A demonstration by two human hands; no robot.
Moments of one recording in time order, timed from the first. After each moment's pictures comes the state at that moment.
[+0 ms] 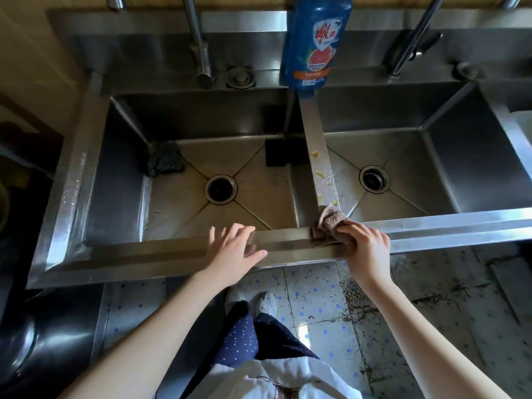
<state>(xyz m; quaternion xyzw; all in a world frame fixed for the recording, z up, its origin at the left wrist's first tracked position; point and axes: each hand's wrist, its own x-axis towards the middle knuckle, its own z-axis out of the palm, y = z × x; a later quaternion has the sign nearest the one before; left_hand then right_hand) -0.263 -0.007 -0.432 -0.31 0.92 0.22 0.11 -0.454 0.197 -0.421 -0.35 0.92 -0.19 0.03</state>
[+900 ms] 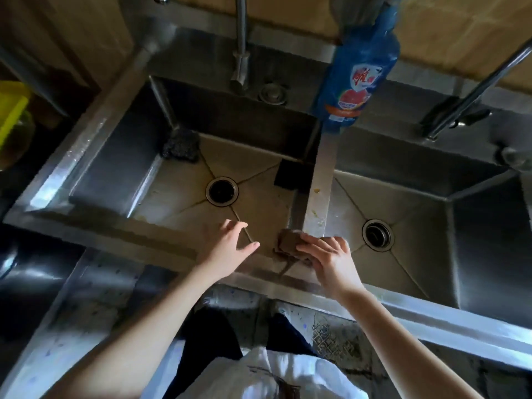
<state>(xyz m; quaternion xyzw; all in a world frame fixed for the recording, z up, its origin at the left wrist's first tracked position) -0.334 0.016 -0.442 -0.49 0.79 0.36 -0.01 -0.551 0.152 -0.436 -0.67 0.72 -0.18 0.06</state>
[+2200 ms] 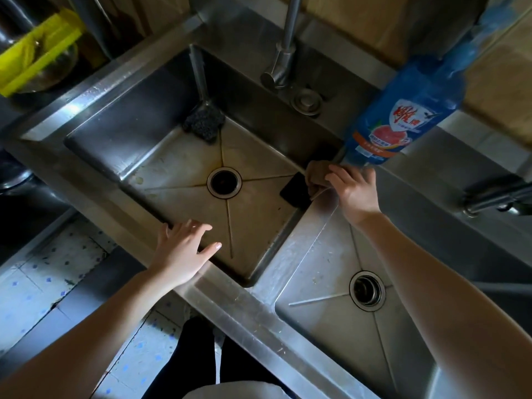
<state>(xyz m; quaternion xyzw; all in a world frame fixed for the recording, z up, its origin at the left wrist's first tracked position) -0.356 0.032 -0.445 -0.65 0.73 0.19 0.01 -0.720 -0.053 -0.437 -0.81 0.57 -0.08 -0.12</state>
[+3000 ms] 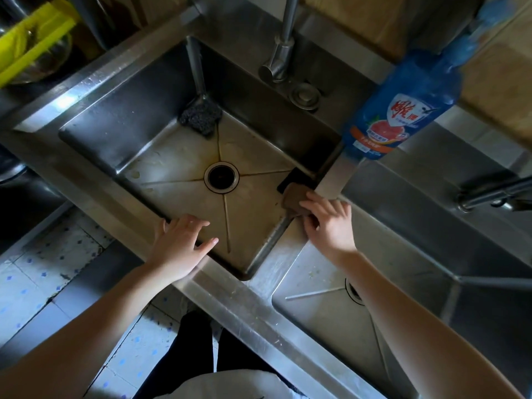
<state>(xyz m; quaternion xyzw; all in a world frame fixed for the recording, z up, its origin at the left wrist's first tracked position) -0.356 0.036 -0.444 -0.65 0.74 0.20 0.01 -0.668 0.020 -0.450 -0.74 0.64 -0.20 0.04</state>
